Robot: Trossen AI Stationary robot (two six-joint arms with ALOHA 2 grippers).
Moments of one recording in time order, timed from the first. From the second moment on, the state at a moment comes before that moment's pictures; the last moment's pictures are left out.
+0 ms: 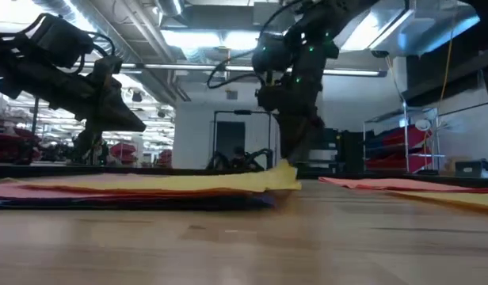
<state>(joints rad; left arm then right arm) 0.45 0.67 0.06 0.24 0.13 -0.78 -0.27 1.90 1.39 -0.81 -0.09 0.33</state>
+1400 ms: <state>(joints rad) 0.45 0.67 0.06 0.24 0.13 -0.78 -0.04 1.82 1.04 -0.47 0.05 1.26</state>
